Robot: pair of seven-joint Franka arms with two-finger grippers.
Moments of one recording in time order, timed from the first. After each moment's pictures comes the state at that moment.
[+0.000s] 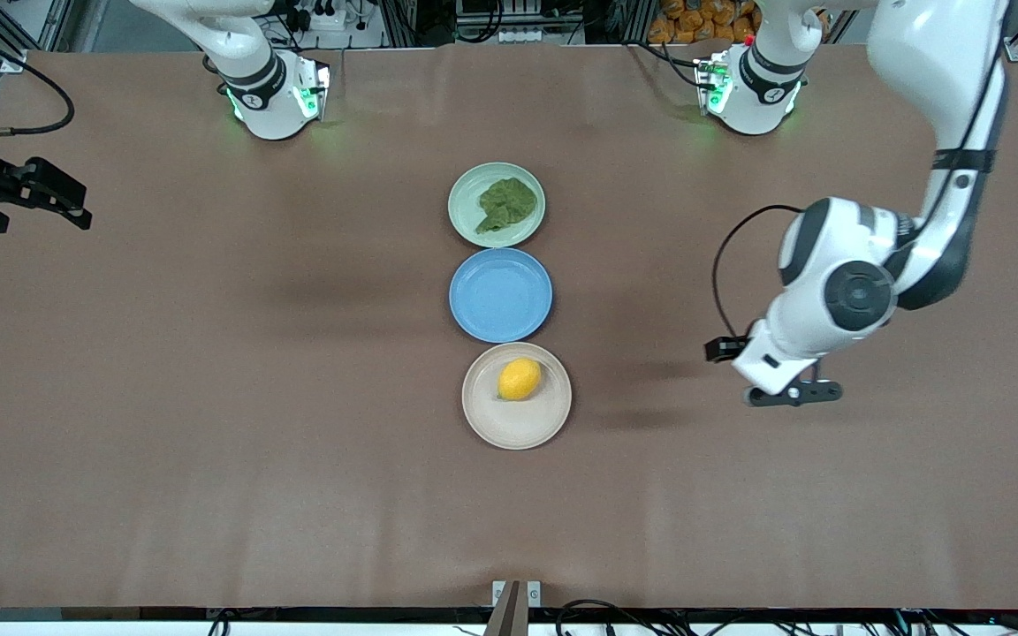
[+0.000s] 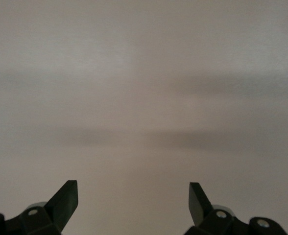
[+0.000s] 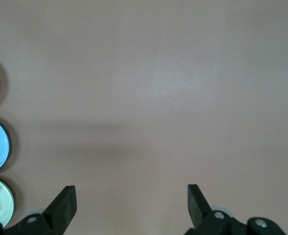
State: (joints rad) left arm -0.06 0.42 -0.21 -1.72 0.12 2.04 -0.35; right arm -0.04 -0.05 0.05 -1.59 -0.02 1.56 -0.04
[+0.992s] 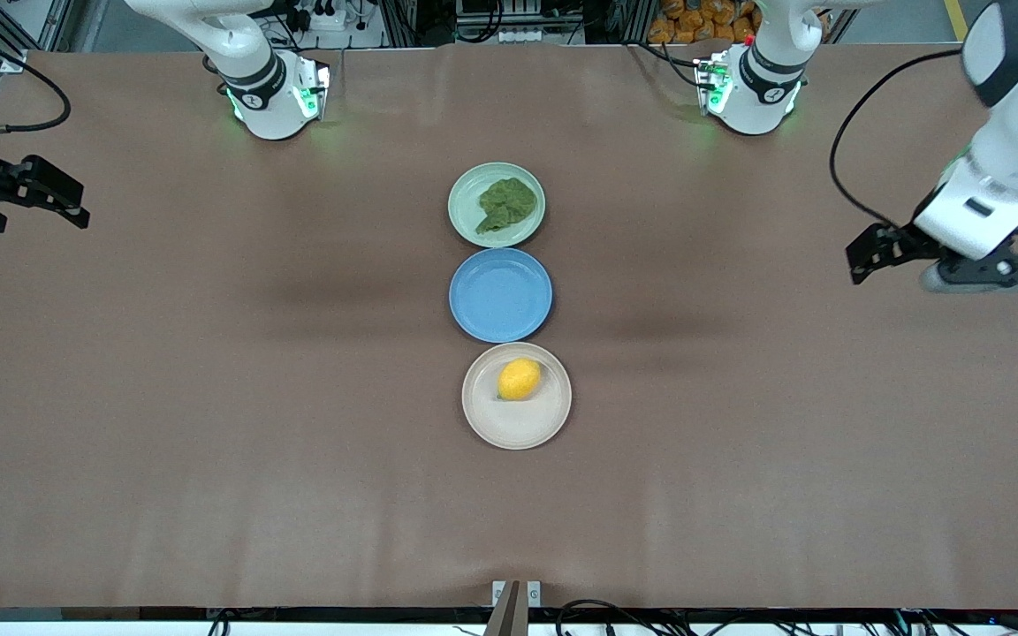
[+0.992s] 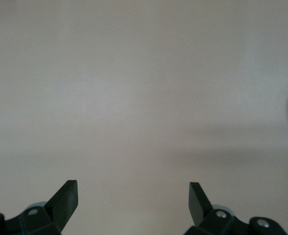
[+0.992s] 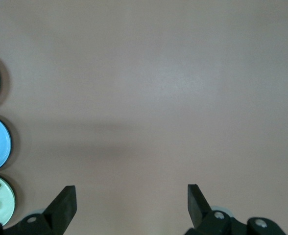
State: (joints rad) left arm -0.05 -0.05 -0.07 -1.81 0.07 1.86 -0.12; right arm 0.07 -0.05 -0.06 -1.58 -0.02 1.55 -0.05
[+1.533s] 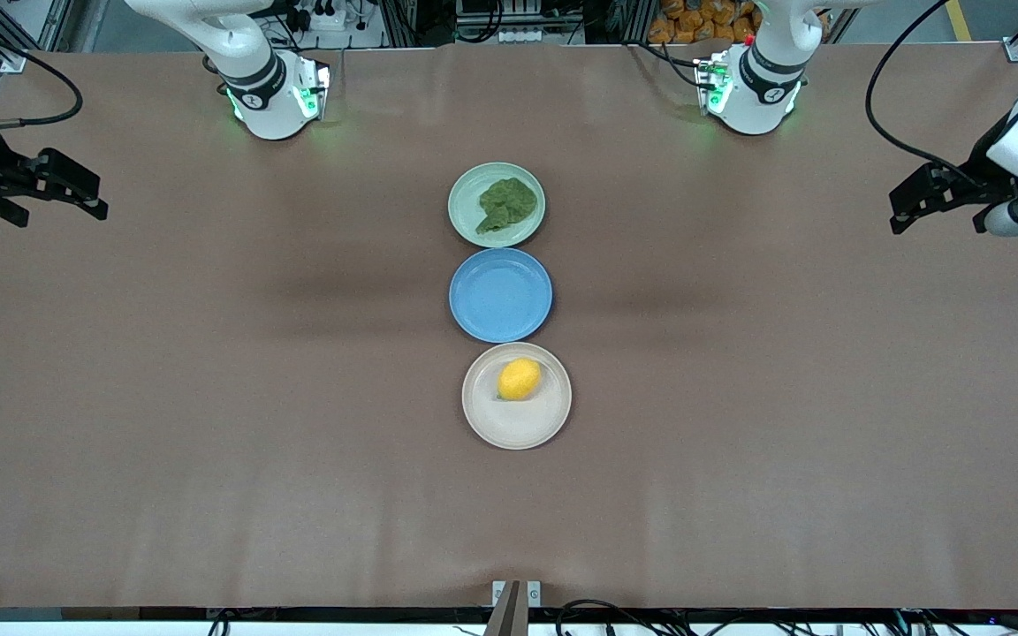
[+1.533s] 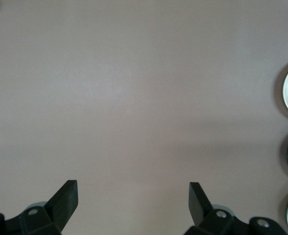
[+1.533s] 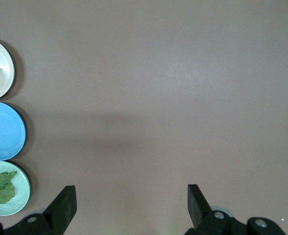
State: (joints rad) left arm -0.03 -0.08 -0.07 -1.67 0.04 1.64 -0.08; right arm 0.06 -0.05 -0.05 -1.58 0.03 1.51 -0.05
